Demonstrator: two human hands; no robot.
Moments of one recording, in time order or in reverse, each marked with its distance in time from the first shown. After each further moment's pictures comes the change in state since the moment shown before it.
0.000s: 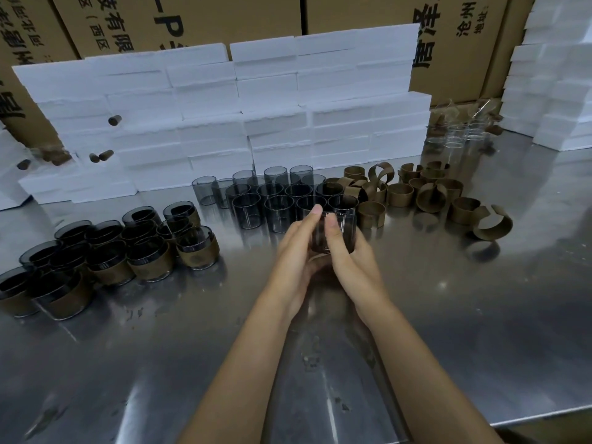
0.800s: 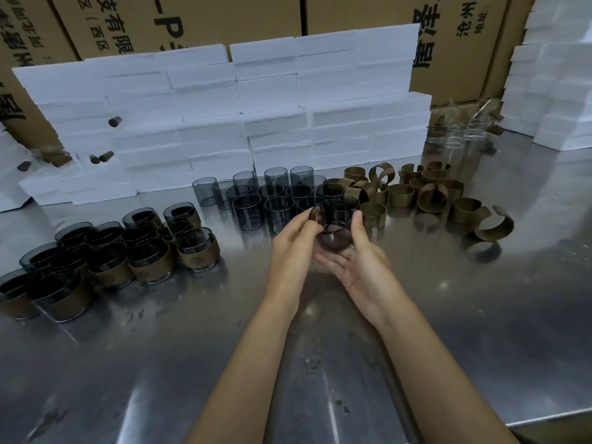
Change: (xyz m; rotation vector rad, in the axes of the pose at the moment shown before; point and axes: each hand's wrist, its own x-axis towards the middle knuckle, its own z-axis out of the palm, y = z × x) left_hand -0.001 0.001 -0.006 0.202 0.040 0.239; right_hand 0.008 -0.001 -0.009 0.558 -0.087 0.245
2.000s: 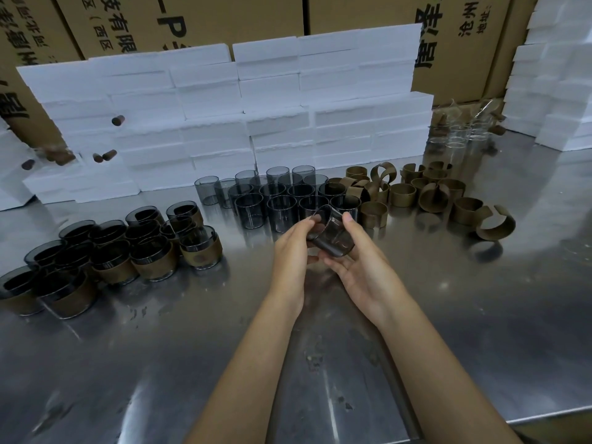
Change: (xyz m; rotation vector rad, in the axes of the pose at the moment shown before) left_hand 0.005 -0.007 0.001 -0.045 0.099 -0.177; right_hand -0.012 -0.007 0.006 0.009 -0.007 0.031
